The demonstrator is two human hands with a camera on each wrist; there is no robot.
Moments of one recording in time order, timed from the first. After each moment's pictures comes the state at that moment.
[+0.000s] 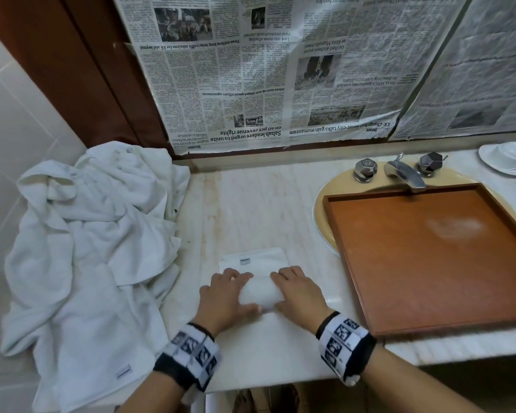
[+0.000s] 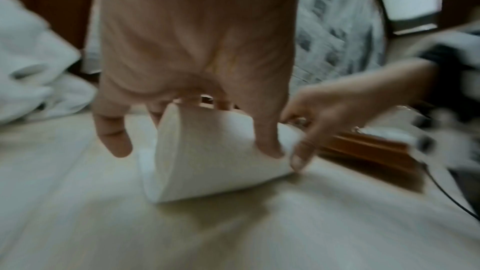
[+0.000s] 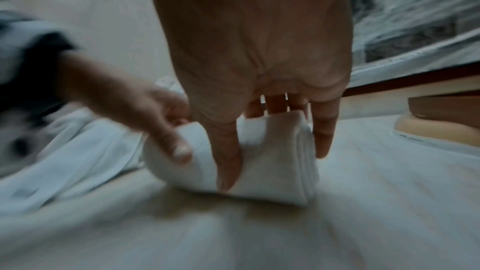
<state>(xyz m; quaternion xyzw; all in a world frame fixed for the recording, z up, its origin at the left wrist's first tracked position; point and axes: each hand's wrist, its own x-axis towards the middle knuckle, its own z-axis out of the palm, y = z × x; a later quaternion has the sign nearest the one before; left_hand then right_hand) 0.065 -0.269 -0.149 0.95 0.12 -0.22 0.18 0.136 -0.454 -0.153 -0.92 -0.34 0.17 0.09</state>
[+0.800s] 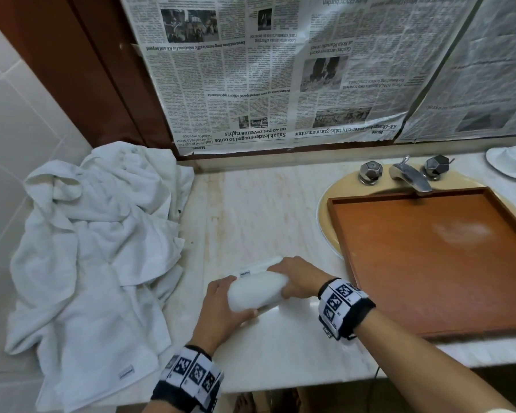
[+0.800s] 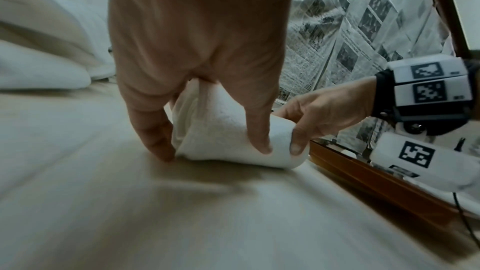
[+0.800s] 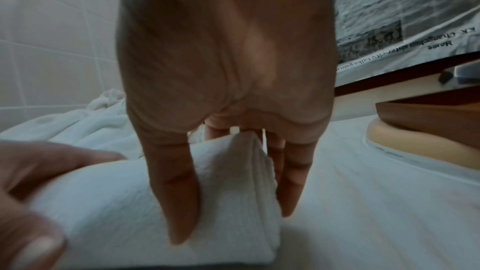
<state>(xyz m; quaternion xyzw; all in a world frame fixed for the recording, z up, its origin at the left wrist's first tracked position) 0.039 -0.268 -0.159 0.88 0.24 -0.09 0.39 0.194 -0.440 -0.136 -0.86 -0.33 0.36 0.12</state>
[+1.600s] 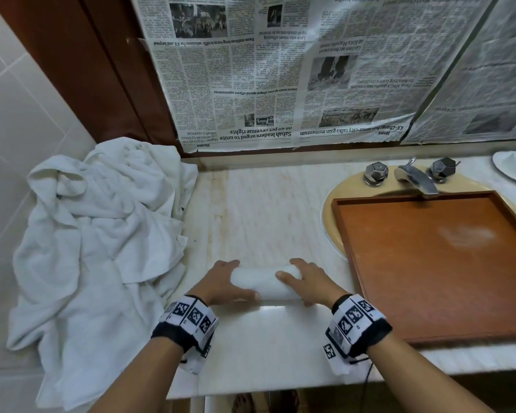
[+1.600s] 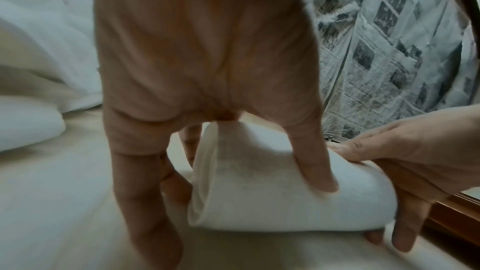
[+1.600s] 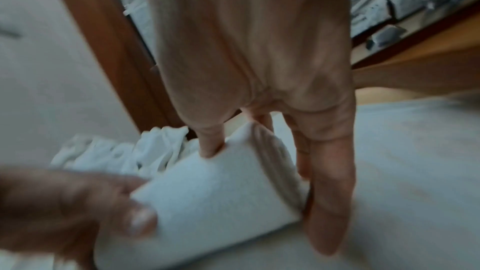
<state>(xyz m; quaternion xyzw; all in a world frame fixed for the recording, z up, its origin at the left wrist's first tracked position) 0.097 -0.231 -0.140 0.89 0.19 -0.28 0.33 0.177 -0.456 -0.138 -0.87 -0.10 0.37 0.30</state>
